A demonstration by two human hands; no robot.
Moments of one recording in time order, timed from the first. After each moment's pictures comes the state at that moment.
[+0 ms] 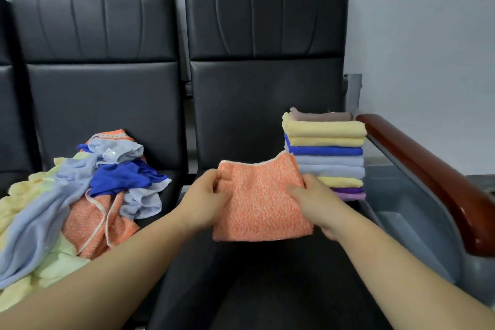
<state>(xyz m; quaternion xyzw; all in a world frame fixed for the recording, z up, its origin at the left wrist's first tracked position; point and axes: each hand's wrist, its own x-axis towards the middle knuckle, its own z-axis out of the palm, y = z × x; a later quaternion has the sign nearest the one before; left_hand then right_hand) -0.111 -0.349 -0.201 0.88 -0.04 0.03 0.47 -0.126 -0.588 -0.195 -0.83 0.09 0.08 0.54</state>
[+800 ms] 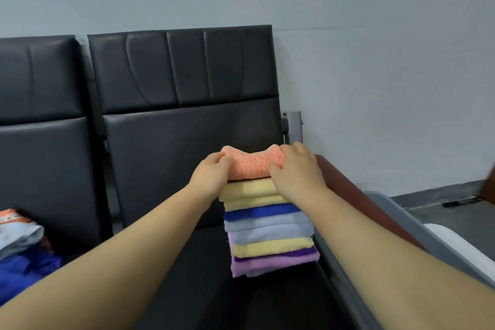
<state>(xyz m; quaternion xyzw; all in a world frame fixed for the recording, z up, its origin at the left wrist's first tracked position) 0.067 -0.525 -0.127 0.84 -0.06 0.02 0.54 0.011 -0.714 -0.126 -0.94 0.10 -0.19 0.25</state>
